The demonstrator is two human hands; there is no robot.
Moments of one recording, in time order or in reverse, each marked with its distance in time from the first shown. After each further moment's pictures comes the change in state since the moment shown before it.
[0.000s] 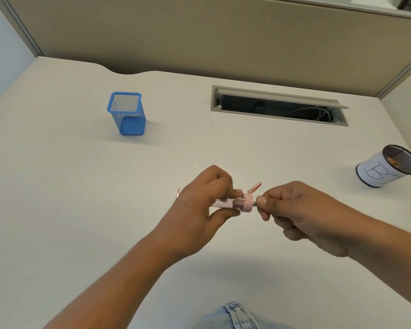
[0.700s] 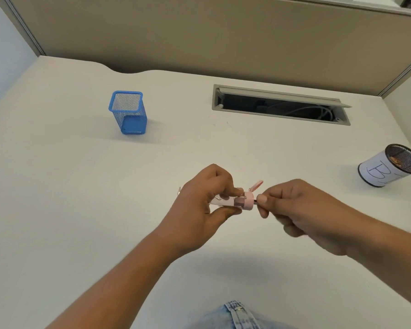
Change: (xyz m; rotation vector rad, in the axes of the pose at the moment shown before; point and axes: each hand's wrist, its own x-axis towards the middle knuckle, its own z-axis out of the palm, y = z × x) left_hand 0.002 -0.001 0.002 -0.032 0.037 -0.055; right_hand 0.003 -0.001 0.001 -0.042 0.036 -0.016
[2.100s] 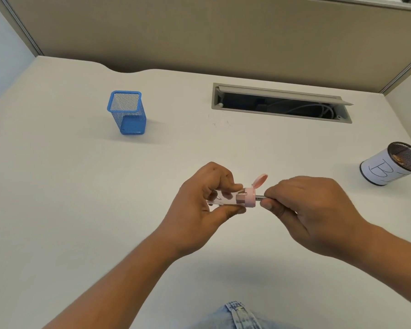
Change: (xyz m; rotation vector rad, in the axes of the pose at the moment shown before) left_hand 0.003 0.001 0.000 -0.099 0.041 -0.033; right_hand -0.005 0.007 -0.003 -0.979 0.407 -0.876
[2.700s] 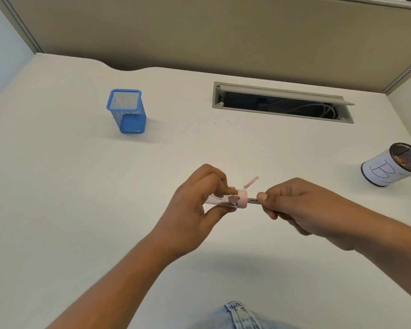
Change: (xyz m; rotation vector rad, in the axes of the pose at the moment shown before) left_hand -0.002 -0.021 -0.003 0.148 0.030 0.122; right_hand 0.020 0.001 -0.008 0.831 -0.562 0.855
